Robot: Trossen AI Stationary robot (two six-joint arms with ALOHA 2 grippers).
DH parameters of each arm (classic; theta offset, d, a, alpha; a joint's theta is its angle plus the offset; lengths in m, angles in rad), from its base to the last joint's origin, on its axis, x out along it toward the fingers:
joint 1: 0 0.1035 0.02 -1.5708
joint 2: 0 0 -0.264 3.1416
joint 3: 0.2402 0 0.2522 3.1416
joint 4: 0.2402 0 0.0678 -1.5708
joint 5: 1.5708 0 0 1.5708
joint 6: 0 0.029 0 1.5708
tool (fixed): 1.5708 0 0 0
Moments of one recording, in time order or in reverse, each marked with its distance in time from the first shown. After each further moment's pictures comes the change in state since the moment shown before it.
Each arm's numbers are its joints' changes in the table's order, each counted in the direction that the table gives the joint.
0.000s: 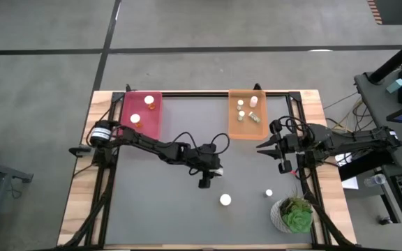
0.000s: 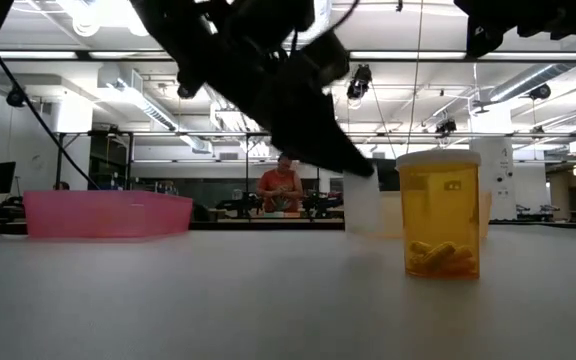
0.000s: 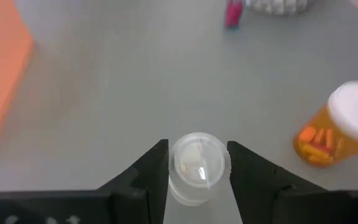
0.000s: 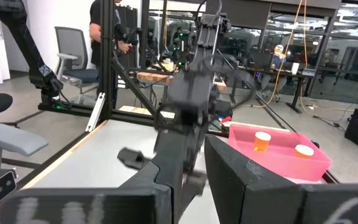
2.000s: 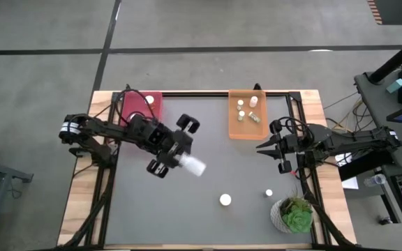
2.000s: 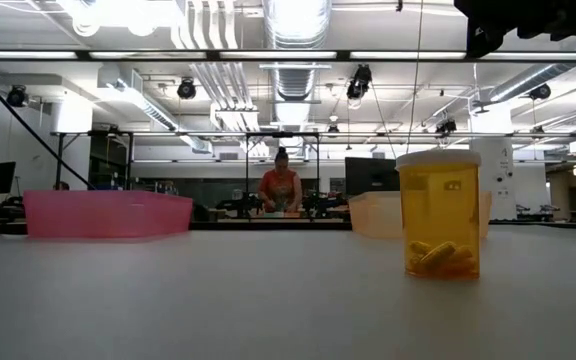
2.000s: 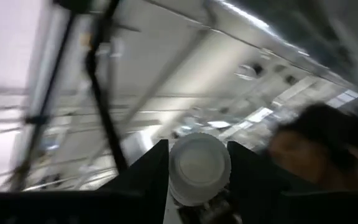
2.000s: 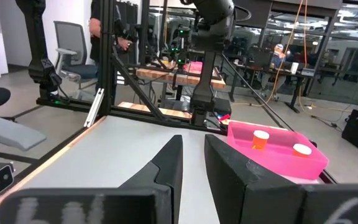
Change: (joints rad) left arm 0.025 -0.326 -0.003 -1.287 0.635 -0.239; right arm 0.000 0.000 0.000 0.013 0.001 -0.019
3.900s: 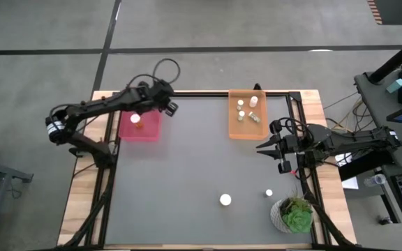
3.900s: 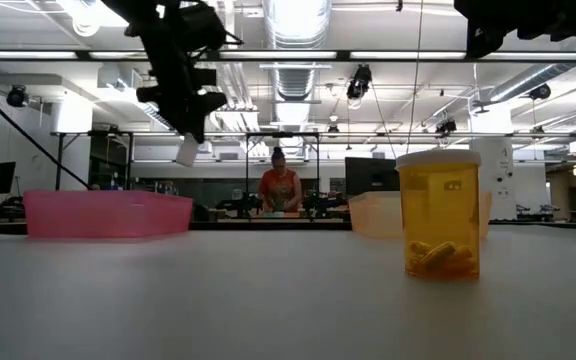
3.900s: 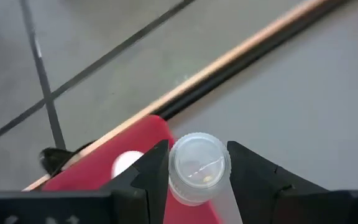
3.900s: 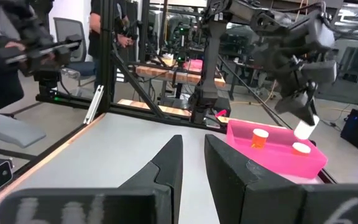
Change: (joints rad) left arm 0.578 -0.185 -0.002 2.135 -1.223 -0.081; right arm 0.000 0.001 0.000 0.010 0.000 -0.011
